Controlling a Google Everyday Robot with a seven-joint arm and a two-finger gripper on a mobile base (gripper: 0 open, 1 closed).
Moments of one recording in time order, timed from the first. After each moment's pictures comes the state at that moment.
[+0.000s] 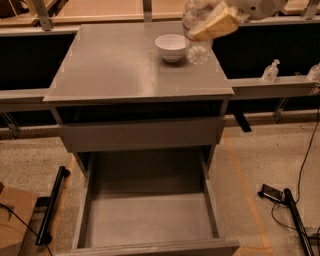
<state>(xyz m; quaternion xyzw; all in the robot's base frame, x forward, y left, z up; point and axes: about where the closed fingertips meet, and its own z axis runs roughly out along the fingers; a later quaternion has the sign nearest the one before) 0.592 -0.086 1.065 -0.67 0.58 0.09 0.45</state>
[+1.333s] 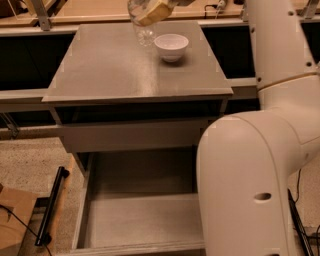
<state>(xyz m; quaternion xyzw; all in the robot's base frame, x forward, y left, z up) 0.714 0.030 1.056 -0.73 0.50 0.12 0.46</state>
